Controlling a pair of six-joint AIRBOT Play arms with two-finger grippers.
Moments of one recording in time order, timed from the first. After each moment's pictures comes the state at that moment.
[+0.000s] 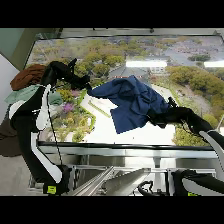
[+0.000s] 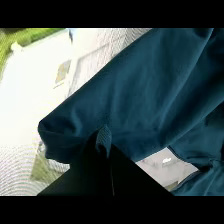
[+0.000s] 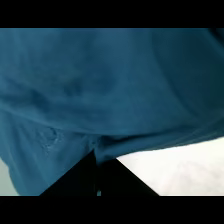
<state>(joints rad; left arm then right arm) -0.02 -1.97 1.80 -2.15 1.28 1.66 0.14 -1.34 0.67 2.43 -0.75 -1.57</state>
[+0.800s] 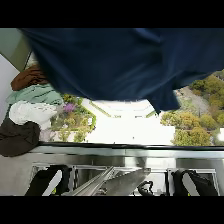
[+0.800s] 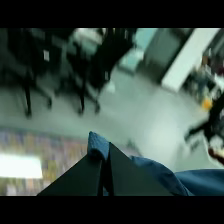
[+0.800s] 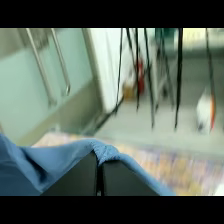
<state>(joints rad) 0.09 -0.74 1.80 -2.16 0.96 1.39 -0.33 -0.84 1.95 2.48 -1.18 -1.78</state>
